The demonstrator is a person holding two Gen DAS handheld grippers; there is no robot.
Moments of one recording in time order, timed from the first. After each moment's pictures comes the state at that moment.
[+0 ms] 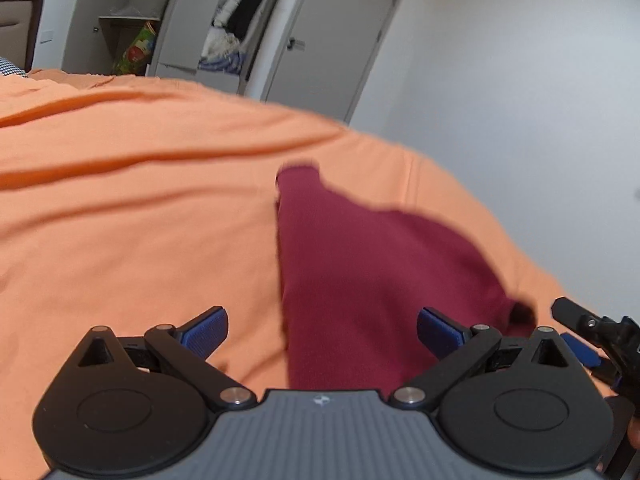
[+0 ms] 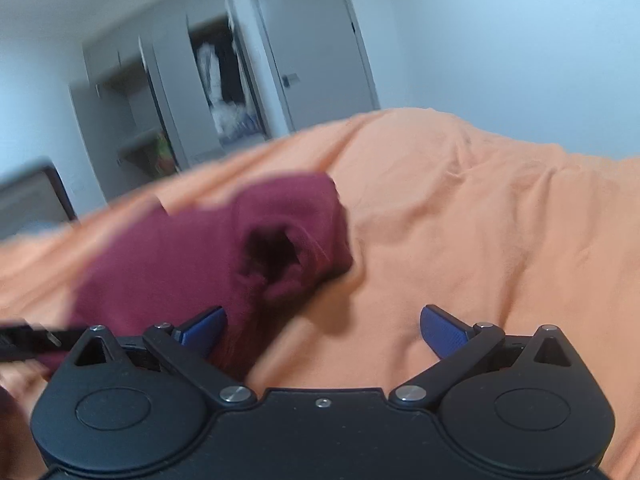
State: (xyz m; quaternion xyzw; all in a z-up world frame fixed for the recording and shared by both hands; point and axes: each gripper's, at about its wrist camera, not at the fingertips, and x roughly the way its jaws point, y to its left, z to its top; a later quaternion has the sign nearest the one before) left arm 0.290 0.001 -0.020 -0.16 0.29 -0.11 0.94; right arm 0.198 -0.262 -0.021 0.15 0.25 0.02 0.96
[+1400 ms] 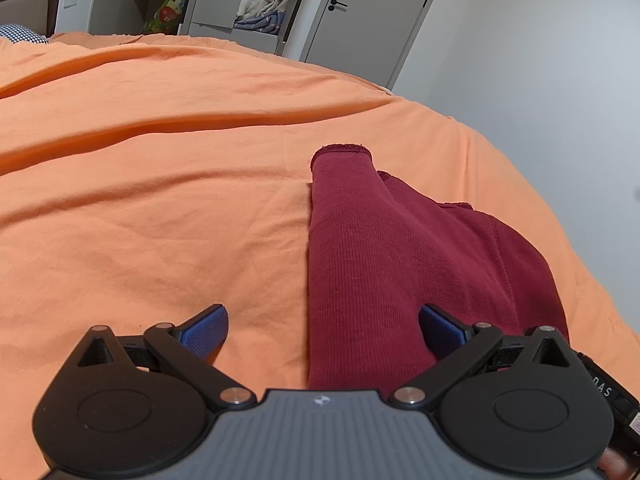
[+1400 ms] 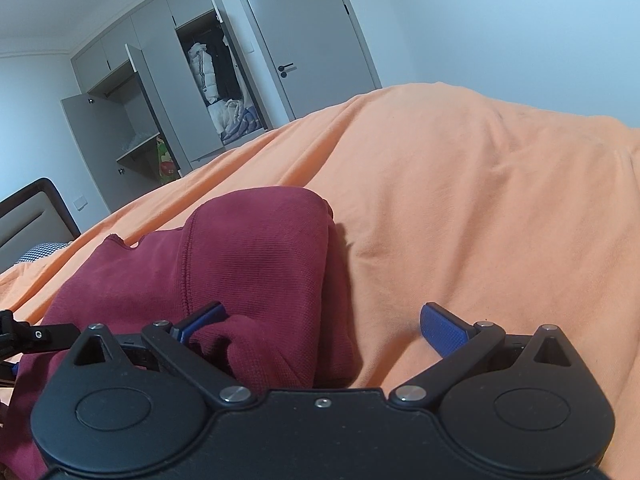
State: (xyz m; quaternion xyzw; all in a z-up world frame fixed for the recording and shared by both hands) left arm 0.373 -0.006 -0.046 -0.16 0.37 -0.06 0.91; right arm 0.297 -0.272 -0.057 0.16 0.28 0.02 0.95
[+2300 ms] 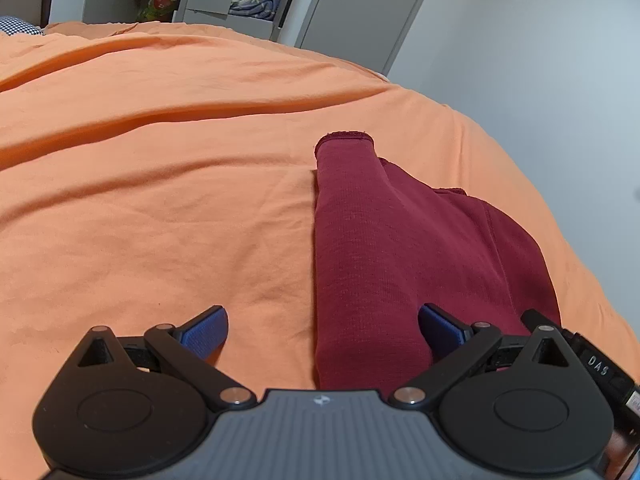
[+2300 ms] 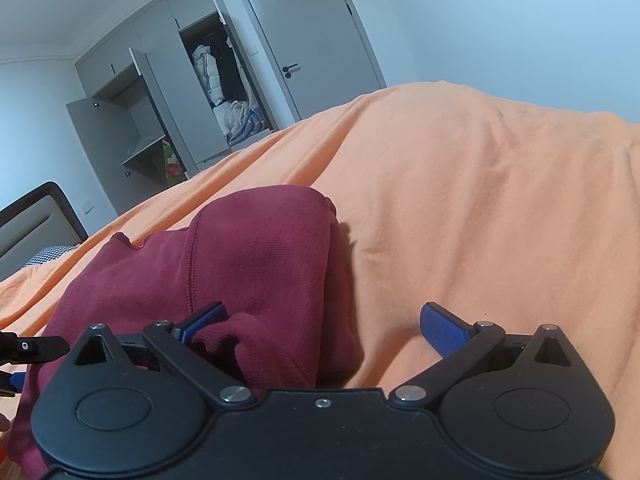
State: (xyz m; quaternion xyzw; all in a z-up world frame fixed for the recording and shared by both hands) left arm 0.363 0.006 -0.040 -0.16 0.39 -0.07 0.90; right arm 0.294 -0.280 -0.055 0.17 0.28 0.03 0.94
